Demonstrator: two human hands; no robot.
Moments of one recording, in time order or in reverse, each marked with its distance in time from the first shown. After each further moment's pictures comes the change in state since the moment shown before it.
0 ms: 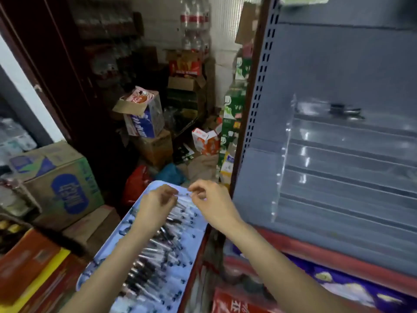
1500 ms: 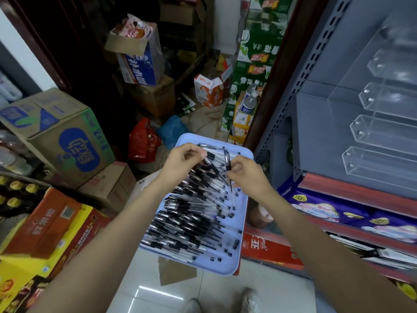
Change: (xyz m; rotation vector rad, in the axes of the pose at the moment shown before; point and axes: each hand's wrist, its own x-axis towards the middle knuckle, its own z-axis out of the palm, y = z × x) left_hand 0.039 -0.120 -0.031 -0.528 -0.300 -0.009; right_hand 0.023 0.017 0.114 0.024 -0.020 0.378
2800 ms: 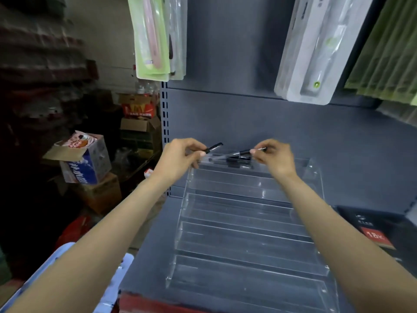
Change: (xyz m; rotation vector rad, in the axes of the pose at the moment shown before) left_hand 0.133 0.313 0.280 0.371 0.125 0.502; right_hand 0.031 0.097 -0.468 0.311 0.701 -0.306
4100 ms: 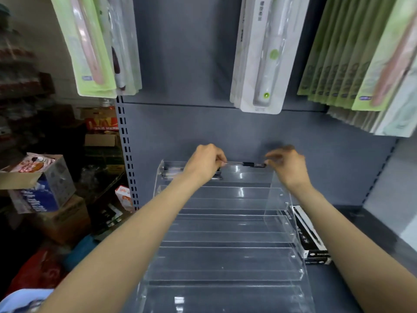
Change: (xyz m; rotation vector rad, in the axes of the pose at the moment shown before) left_hand 0.066 0.049 0.101 0.237 -0.253 0.122; right_hand 0.003 0.017 -0.090 -0.572 0.153 -0.120
